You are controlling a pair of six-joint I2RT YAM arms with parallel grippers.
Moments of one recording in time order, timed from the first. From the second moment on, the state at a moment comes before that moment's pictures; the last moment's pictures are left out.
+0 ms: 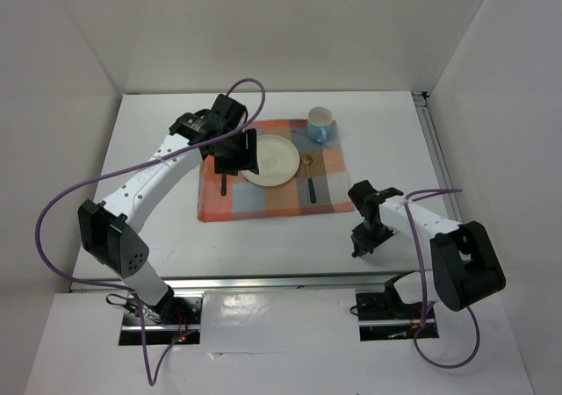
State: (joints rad) left arm -0.51 1.63 1.66 -1.05 0.02 -0.55; right arm 0.36 1.34 0.65 -0.90 0.17 1.41
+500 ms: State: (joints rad) left arm -0.51 1.63 1.66 -1.07 0.00 -0.55; right arm 0.36 1.42 0.95 -0.87 0.27 1.02
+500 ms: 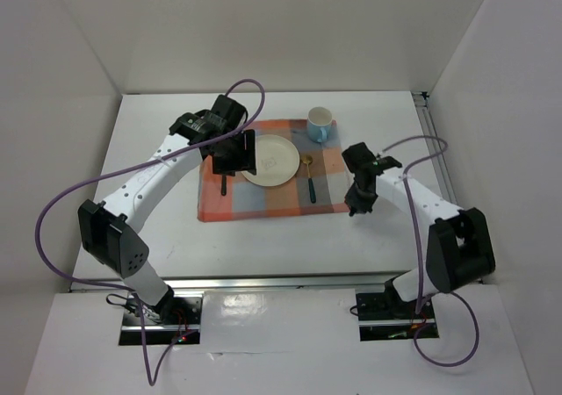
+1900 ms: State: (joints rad) left arm -0.51 1.63 1.68 -1.09 -0.05 -0.55; right arm 0.41 1.76 1.35 -0.76 0.21 0.46
